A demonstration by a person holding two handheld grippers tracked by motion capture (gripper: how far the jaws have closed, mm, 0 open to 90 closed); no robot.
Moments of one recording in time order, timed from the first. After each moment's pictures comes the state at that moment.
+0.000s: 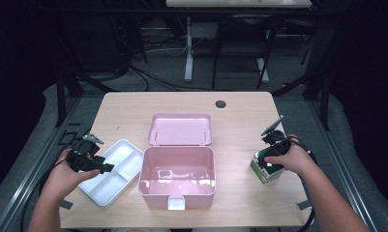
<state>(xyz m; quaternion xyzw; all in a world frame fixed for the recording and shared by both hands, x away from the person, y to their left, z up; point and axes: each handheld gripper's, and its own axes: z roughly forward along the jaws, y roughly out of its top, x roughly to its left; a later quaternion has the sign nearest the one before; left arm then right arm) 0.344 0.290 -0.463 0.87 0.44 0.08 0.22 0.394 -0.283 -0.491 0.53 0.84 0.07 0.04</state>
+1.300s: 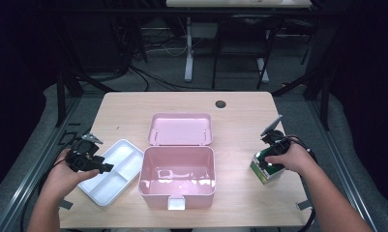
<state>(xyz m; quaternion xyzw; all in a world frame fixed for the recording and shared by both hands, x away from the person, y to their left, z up) 0.343 0.291 -0.462 0.87 0.44 0.08 0.22 0.396 -0.281 -0.490 0.53 0.85 0.05 0.02</state>
